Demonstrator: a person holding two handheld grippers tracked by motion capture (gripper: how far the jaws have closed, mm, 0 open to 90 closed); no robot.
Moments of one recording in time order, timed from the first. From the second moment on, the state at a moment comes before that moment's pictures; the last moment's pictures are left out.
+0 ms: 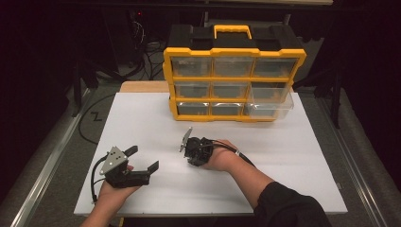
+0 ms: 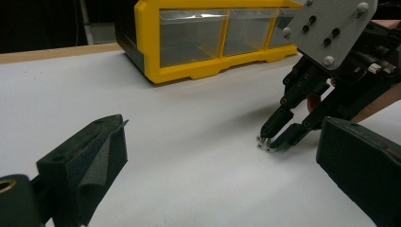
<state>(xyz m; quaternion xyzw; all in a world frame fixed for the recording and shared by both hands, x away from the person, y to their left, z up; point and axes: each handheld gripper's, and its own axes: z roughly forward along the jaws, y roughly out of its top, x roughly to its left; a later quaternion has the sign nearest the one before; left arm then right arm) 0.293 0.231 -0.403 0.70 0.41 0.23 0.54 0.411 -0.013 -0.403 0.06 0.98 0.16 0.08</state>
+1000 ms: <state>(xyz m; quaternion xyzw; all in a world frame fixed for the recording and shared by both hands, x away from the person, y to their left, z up) 0.293 0.231 -0.403 0.70 0.41 0.23 0.54 0.413 -0.011 -0.399 0.06 0.98 0.18 0.08</state>
